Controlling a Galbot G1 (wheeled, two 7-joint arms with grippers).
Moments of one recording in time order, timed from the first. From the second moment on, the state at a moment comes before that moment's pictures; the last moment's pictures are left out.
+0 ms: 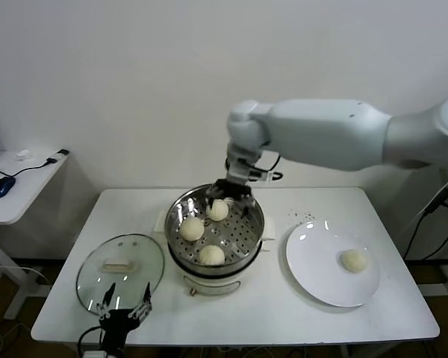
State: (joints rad) left arm 1.76 -1.47 -0.58 -2.02 -0.08 -0.01 -0.06; right arm 0.92 1.15 -1.65 1.29 0.40 0.33 -1.05
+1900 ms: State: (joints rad) left arm 1.81 -1.50 -0.58 -2.04 -0.07 -0.01 -0.06; right arm 0.24 0.66 -1.32 1.05 0.19 -0.16 -0.99
